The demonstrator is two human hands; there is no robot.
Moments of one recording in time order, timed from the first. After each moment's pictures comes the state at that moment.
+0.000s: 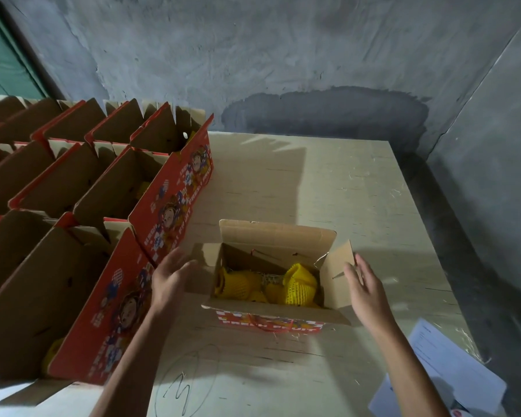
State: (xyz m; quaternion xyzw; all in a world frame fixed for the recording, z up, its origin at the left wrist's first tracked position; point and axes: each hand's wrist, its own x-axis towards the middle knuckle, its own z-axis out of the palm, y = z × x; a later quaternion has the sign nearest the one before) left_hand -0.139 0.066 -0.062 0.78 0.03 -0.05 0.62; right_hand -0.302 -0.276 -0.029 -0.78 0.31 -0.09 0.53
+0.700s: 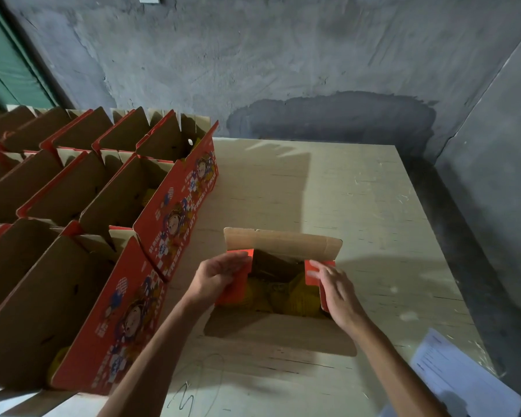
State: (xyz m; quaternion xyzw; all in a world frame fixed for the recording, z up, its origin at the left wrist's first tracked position) left_hand -0.126 0.008 -0.060 0.70 -0.15 -0.21 0.67; right_hand -0.260 -0.263 -0.073 -0.87 0.14 -0.05 0.46
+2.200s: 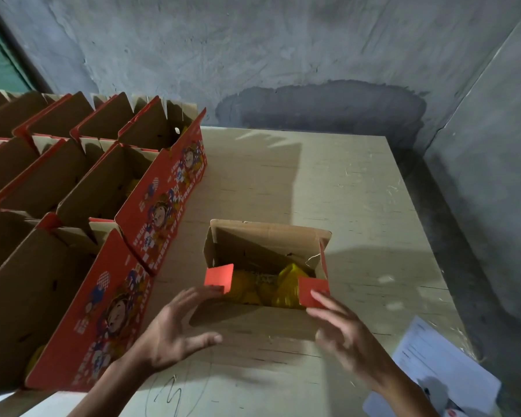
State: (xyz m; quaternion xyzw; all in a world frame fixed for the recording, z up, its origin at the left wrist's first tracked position) left_hand -0.191 0.082 -0.055 0.83 -0.35 -0.14 0.41; right_hand -0.355 -0.262 -0.052 -0.89 0.05 0.04 0.45
